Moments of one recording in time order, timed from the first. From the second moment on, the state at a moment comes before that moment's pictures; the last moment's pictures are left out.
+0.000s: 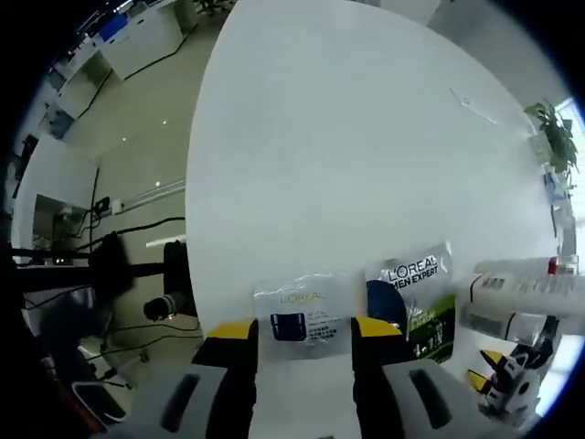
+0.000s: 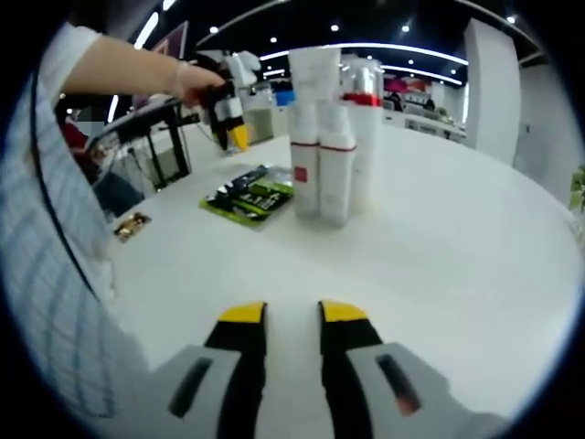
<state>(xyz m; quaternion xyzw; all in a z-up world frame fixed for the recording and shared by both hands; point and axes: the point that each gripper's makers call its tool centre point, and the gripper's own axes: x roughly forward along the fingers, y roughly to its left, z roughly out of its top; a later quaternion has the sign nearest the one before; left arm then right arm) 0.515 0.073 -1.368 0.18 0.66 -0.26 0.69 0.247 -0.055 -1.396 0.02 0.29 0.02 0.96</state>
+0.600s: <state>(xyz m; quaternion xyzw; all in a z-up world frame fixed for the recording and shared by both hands) 0.495 0.075 -1.377 0.13 0.66 -0.26 0.69 0.249 -0.052 -1.395 0.00 0.27 0.04 0.96</state>
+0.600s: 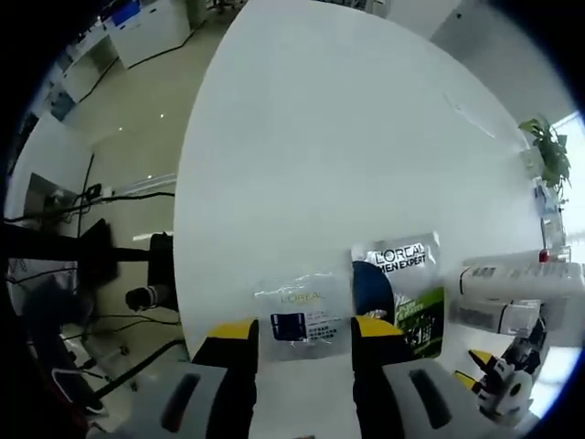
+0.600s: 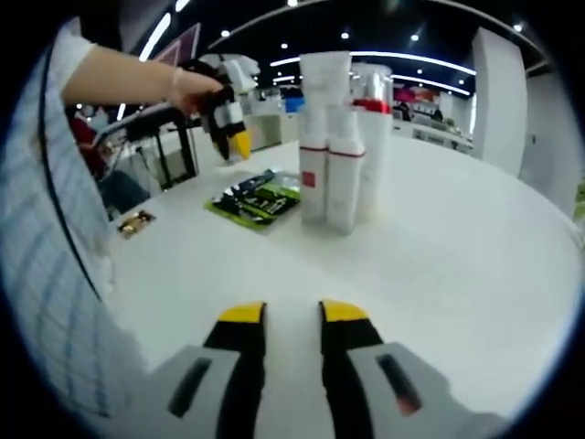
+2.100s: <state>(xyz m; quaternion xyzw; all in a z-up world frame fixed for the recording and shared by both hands) 0.513 0.064 -1.405 0.21 0.64 -0.24 0.70 0.248 -0.049 -1.395 -0.01 0.26 0.04 0.97</state>
